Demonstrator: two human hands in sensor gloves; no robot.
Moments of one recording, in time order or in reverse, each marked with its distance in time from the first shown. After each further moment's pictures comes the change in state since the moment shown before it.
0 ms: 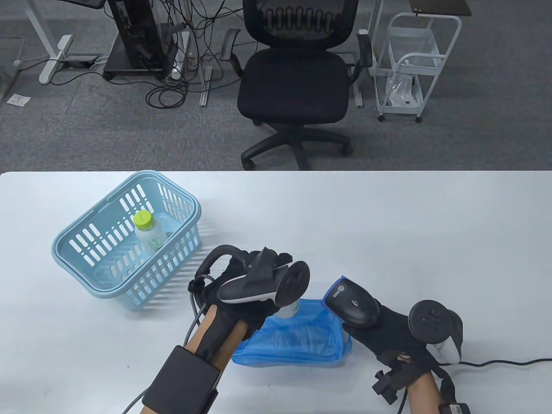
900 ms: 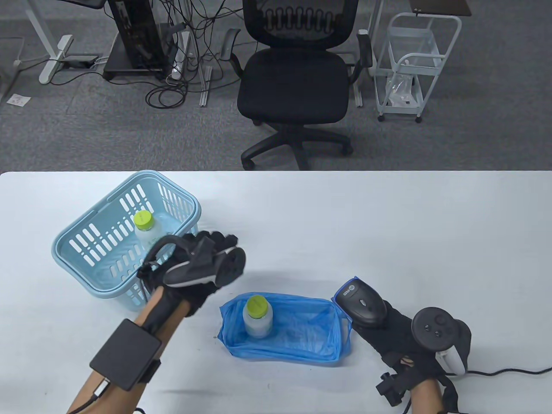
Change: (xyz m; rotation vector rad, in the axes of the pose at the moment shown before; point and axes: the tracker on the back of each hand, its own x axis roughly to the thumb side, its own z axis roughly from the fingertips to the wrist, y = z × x) left_hand -0.132 -0.053 -0.003 -0.009 0.254 -0.134; right_hand -0.008 -0.005 0.015 -0.090 0.115 0.132
